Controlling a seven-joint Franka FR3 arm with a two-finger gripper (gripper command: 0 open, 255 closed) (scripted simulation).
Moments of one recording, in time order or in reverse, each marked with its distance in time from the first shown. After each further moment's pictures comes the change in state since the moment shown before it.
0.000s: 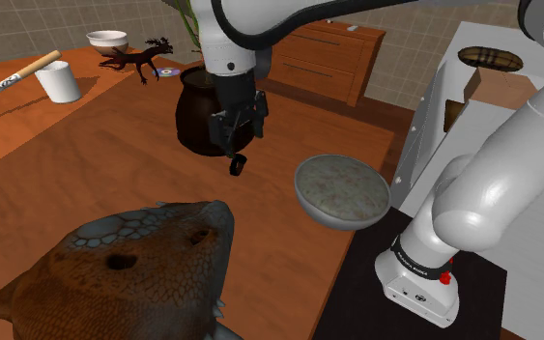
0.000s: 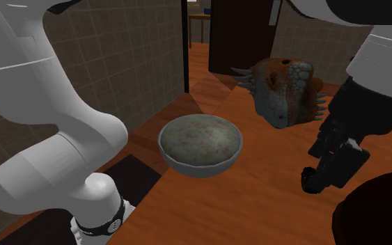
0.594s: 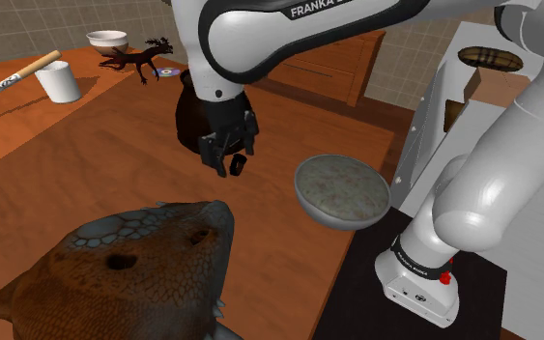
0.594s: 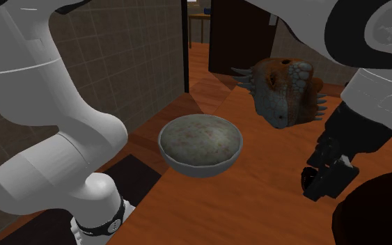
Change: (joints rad) arm 0.015 0.076 0.026 -0.029 -0.010 0.093 0.044
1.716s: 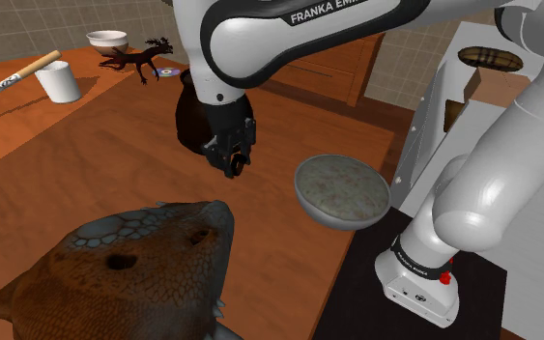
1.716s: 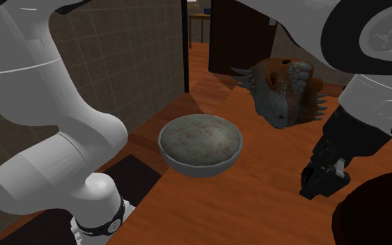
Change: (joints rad) arm -0.001 -0.001 -0.001 -0.018 0.000 0.017 -0.002
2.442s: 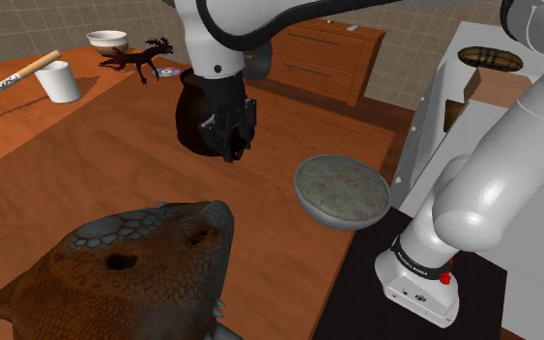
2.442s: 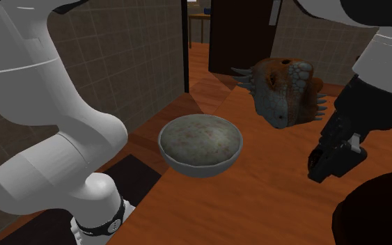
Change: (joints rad) arm -0.001 -0.019 -0.003 0.101 0.006 -0.118 -0.001
